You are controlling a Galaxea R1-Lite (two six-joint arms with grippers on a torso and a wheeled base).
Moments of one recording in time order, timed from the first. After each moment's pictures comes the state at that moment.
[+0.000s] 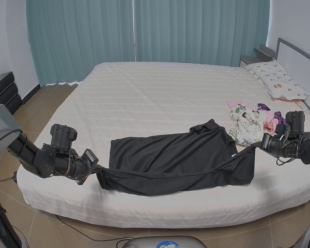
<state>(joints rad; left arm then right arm) -0.18 2.01 -0.82 -0.39 -0.29 -1.00 -0.02 1.86 -0.75 -0.53 0.21 0.41</state>
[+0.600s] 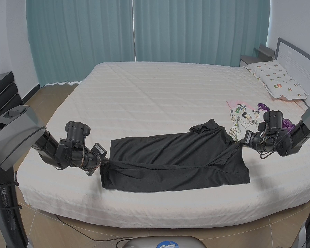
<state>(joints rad) -0.17 2.24 -1.08 -0.37 -0.21 -1.00 0.03 2.19 -1.04 -0.55 0.14 0.41</state>
